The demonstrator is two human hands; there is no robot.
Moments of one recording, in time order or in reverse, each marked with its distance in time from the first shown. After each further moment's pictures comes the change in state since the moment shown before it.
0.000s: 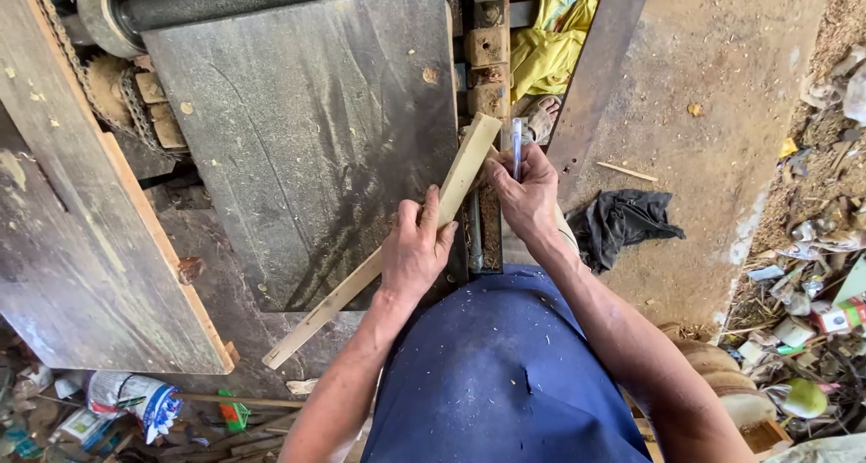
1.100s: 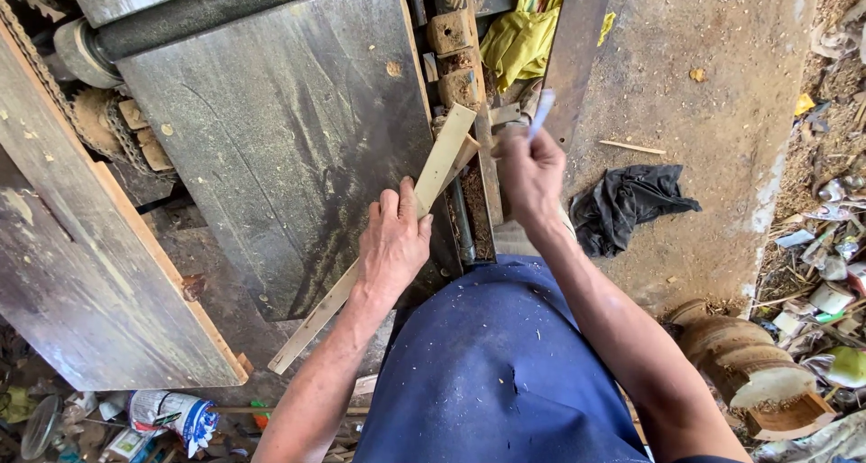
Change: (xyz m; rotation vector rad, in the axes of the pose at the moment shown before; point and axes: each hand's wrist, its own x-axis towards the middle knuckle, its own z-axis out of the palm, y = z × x) left_hand 0.021 0.019 -0.030 0.250 -0.385 -0.072; right_hand -0.009 -0.060 -0.009 0.002 0.194 0.045
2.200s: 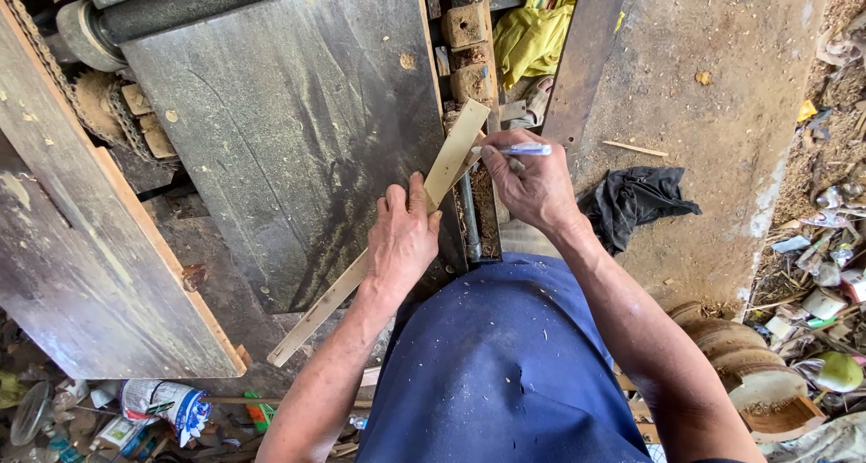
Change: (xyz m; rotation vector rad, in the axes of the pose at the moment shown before) left_hand 0.001 -0.001 -0.001 -0.039 0.060 0.017; right_hand 0.000 -0.044 -0.009 -0.378 -0.424 -0.498
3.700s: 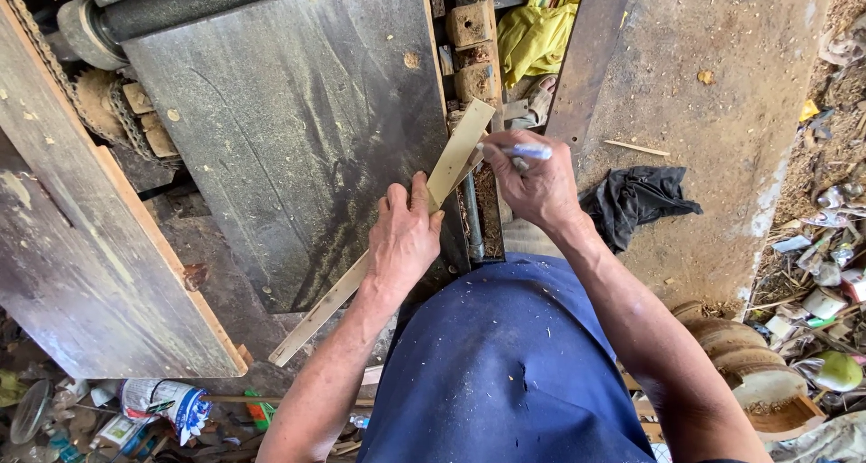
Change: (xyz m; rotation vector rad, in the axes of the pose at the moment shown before) left_hand 0.004 0.005 -0.023 -0.090 -0.117 -0.051; right_hand 0.006 -0.019 0.000 -0.053 0.000 -0.111
